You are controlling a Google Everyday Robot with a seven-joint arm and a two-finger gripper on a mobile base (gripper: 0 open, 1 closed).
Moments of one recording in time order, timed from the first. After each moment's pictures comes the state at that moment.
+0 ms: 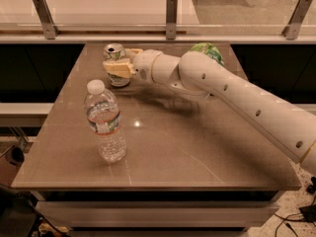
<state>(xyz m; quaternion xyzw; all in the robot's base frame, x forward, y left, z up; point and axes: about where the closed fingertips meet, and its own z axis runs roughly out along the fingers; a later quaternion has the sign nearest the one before) 0.710 0.113 0.890 -0.37 0.64 0.31 0.60</state>
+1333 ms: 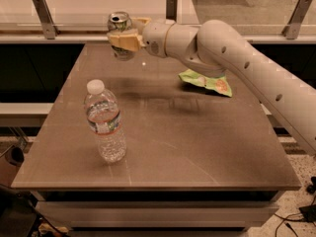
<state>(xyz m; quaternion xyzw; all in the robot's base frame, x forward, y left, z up) 0.704 0.086 0.981 -0.40 0.58 0.30 0.64</state>
